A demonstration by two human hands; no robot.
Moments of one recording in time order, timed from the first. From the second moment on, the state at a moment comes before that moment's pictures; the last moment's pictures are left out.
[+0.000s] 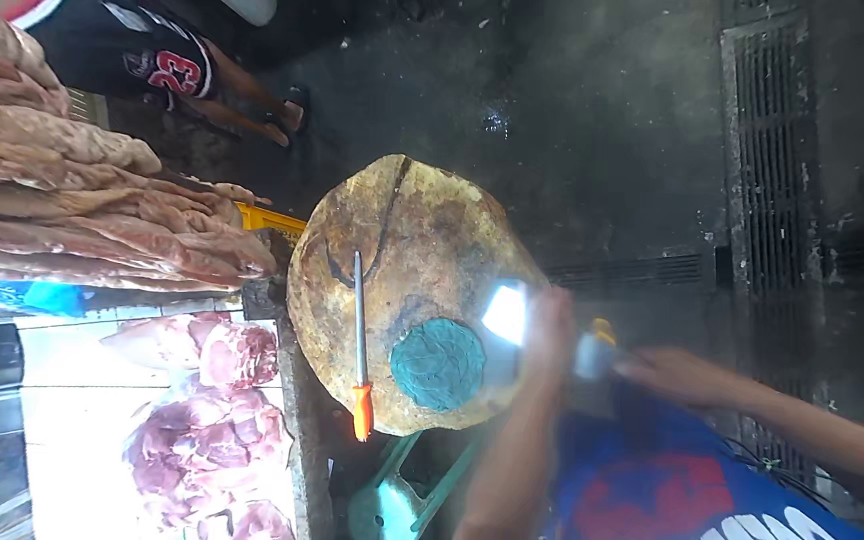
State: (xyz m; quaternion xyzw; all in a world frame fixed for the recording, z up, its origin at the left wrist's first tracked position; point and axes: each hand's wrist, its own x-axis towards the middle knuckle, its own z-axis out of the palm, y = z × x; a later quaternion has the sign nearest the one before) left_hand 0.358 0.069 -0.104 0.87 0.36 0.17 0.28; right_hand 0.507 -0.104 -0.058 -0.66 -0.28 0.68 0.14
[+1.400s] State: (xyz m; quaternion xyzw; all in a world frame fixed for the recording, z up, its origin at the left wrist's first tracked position) left_hand 0.381 0.068 -0.098 0.90 0.31 0.14 0.28; right_hand 0.517 -0.117 -0.024 -0.67 -0.18 0.70 0.17
